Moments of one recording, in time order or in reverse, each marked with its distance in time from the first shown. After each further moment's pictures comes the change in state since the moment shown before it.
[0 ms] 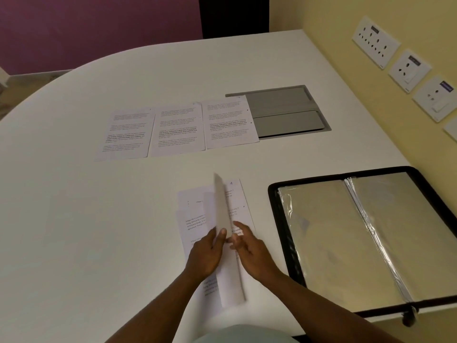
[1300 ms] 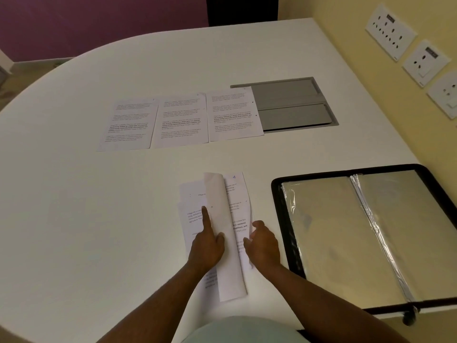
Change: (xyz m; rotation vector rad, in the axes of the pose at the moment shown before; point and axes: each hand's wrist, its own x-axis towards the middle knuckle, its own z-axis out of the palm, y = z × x) left_hand 0.009 -0.005 0.005 0.091 0.042 -0.089; right_hand 0.016 0.012 -0.001 -0.463 0.228 0.314
